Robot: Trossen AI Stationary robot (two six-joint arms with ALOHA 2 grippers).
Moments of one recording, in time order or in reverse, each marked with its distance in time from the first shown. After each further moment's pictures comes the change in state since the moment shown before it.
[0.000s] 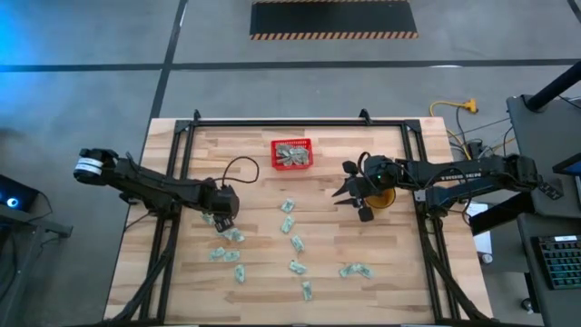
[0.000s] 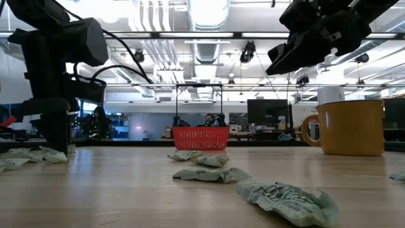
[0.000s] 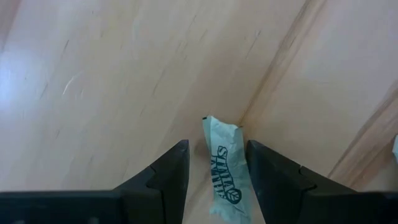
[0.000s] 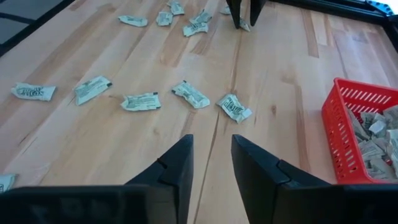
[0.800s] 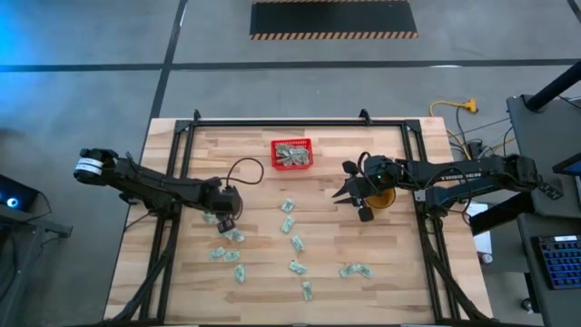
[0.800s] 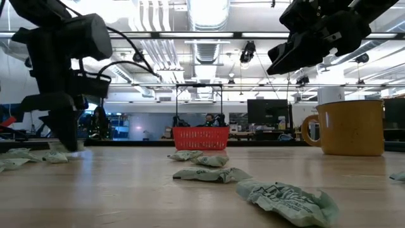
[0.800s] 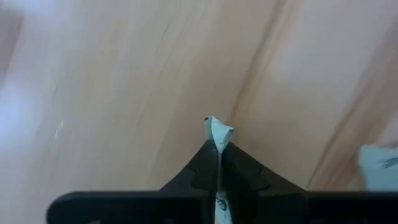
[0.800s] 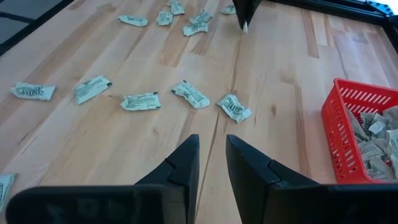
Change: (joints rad) left arm 0.001 -0.003 0.026 0.056 0.005 0.123; right arm 0.000 0.000 0.000 0.000 0.000 -0.004
